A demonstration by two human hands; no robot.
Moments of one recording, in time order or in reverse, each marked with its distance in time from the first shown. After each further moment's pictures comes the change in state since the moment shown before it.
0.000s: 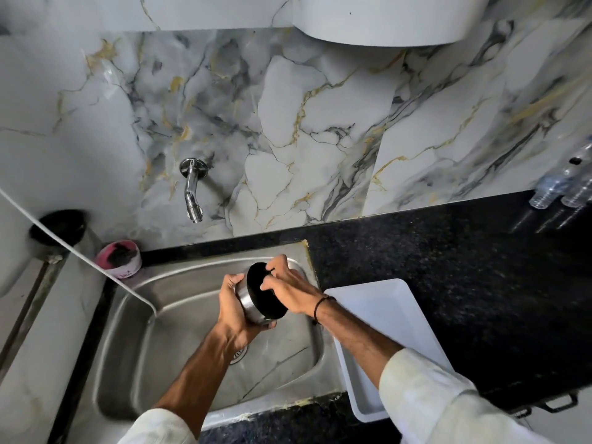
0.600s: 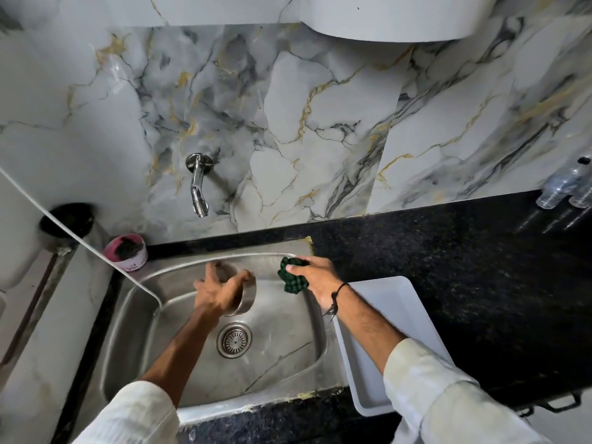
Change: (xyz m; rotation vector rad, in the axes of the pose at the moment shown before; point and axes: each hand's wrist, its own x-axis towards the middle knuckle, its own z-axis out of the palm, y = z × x) left_hand 0.001 0.040 -0.033 0.821 0.483 0.189; right_hand 0.024 0.042 -0.013 0.769 0.331 0.289
